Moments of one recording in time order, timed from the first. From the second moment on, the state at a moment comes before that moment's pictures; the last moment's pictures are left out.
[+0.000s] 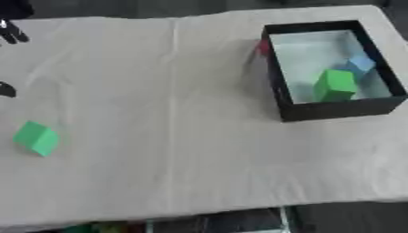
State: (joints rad) left arm -0.93 0.75 -0.38 -1.22 -0.40 -0.16 -0.77; right arm -0.53 -0.89 -0.19 -1.43 -0.34 -0.22 0.24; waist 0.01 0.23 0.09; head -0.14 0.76
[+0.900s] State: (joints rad) left arm -0.88 0.79 -0.46 -1.22 -0.47 -0.28 -0.75; right arm -0.50 -0.88 -0.18 -1.43 -0.29 -0.23 0.24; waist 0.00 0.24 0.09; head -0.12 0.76
